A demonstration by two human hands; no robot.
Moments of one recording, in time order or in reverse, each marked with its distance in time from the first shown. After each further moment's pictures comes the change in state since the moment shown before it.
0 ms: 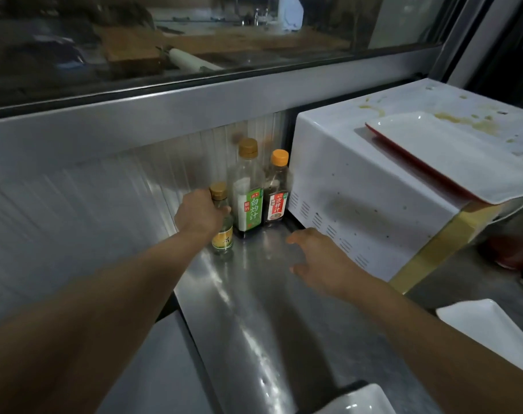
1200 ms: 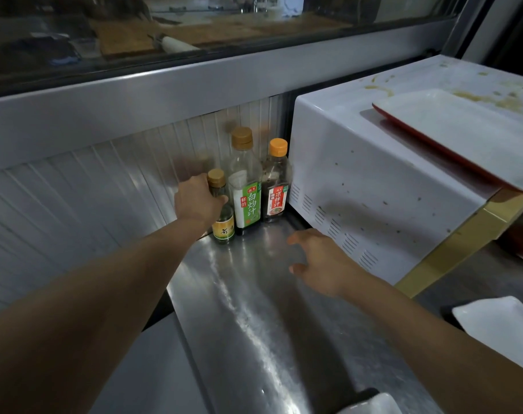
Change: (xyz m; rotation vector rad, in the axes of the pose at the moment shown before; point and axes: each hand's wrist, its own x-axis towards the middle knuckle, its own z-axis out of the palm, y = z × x) left_hand 0.028 0.000 0.021 0.052 0.083 0.123; right_hand 0.017 0.022 0.021 0.086 -0.022 0.045
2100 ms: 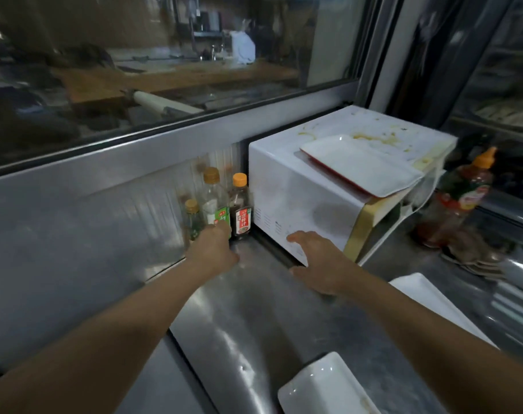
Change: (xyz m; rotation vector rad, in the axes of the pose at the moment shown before) left_hand -0.101 0.056 -0.050 0.151 -0.422 0.263; right_hand -0.097 -0.012 -0.064 0.003 0.099 0.079
